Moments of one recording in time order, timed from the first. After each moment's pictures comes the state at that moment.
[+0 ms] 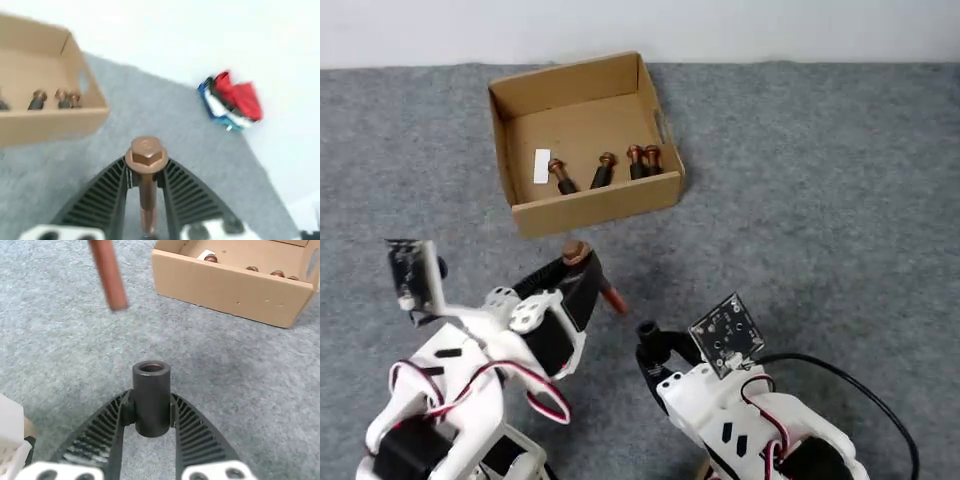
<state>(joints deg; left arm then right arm) 28.3 -82.2 48.0 64.0 45.4 -44.8 -104.2 68.4 77.4 -5.4</state>
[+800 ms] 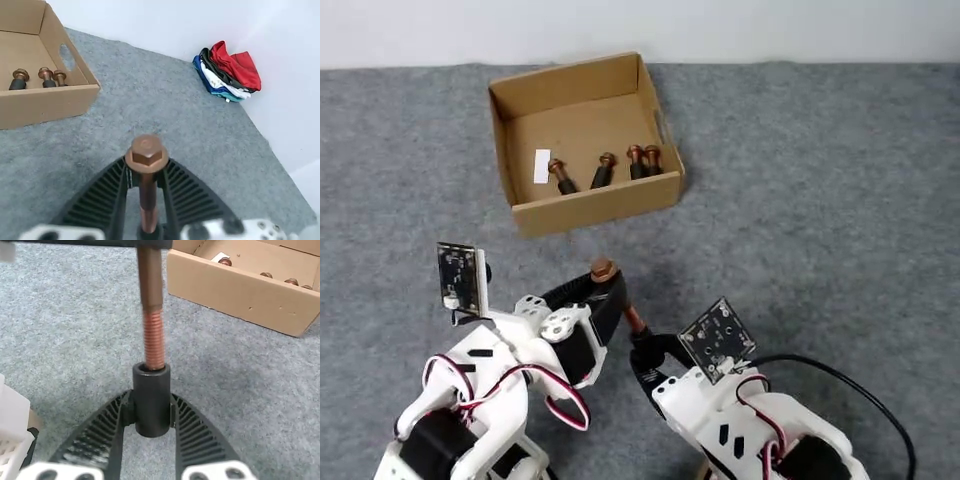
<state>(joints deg) 33.7 -84.3 57.4 61.9 43.8 -47.1 -103.5 68.4 76.7 -4.2</state>
